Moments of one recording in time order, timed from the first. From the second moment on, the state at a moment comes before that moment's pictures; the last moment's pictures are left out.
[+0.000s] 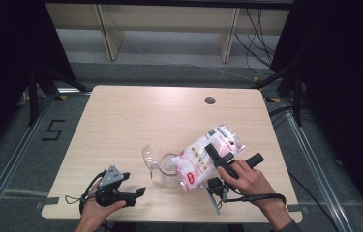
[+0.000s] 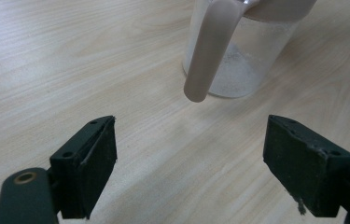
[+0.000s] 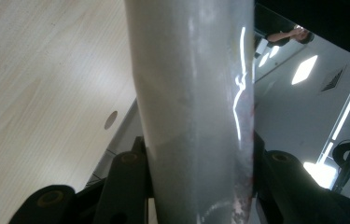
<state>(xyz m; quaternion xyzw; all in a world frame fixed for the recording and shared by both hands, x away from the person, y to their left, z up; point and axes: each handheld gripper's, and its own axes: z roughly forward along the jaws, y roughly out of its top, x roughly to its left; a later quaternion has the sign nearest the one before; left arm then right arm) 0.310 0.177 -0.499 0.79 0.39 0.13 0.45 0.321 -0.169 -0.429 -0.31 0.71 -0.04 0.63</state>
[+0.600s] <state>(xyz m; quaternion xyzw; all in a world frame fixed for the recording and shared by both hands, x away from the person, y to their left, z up) 0.310 0.177 -0.499 0.79 0.39 0.13 0.46 0.321 -0.170 -0.430 -0.30 0.71 -0.03 0.64</state>
